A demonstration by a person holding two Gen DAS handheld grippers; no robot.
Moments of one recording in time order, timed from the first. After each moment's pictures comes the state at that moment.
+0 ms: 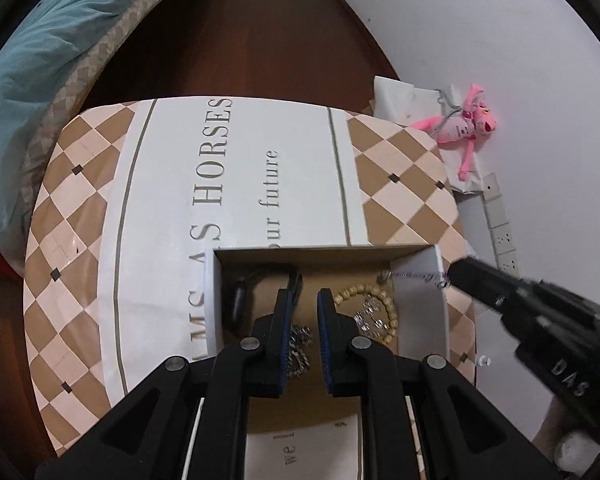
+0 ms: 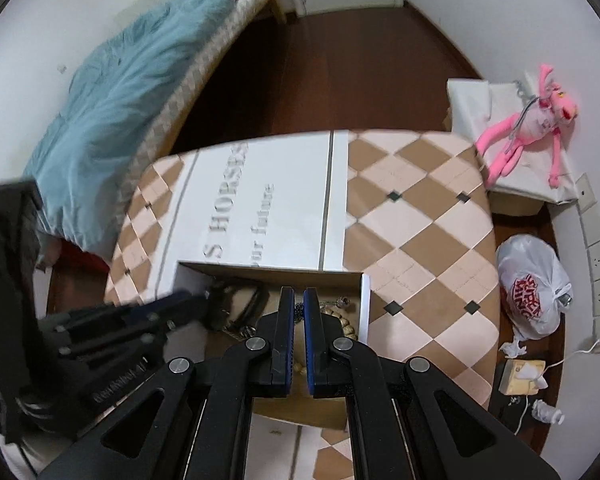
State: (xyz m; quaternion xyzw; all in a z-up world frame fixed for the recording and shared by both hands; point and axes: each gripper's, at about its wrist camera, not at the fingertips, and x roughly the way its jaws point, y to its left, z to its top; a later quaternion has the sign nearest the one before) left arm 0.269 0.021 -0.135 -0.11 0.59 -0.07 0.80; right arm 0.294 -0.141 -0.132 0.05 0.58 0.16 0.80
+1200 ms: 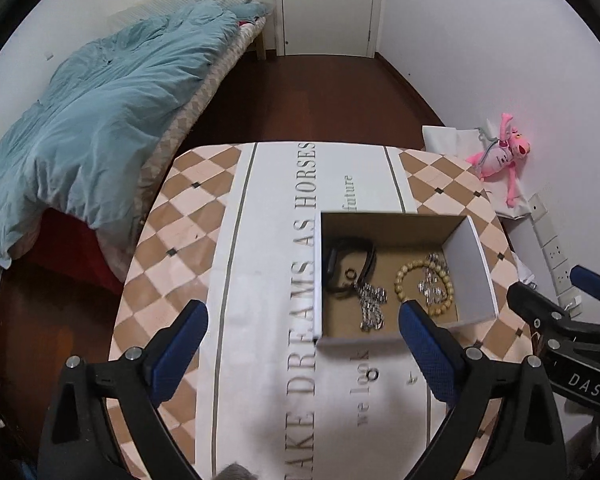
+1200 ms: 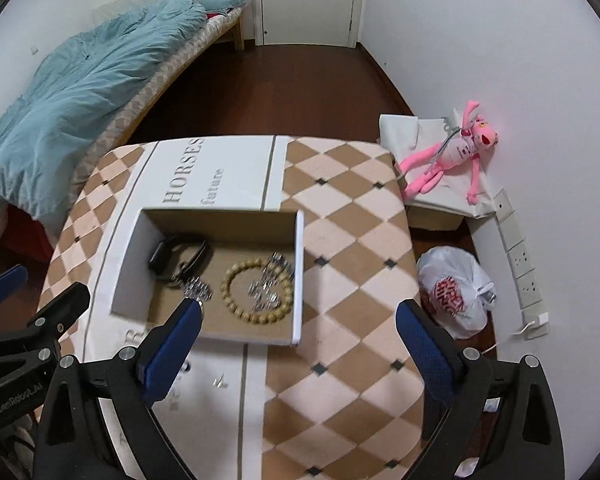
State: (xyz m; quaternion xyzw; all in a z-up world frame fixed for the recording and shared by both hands) left arm 0.150 0.037 -0.095 -0.03 0.48 0.04 0.87; right arm 0.181 -0.145 -0.105 -0.05 0.50 0.06 0.86
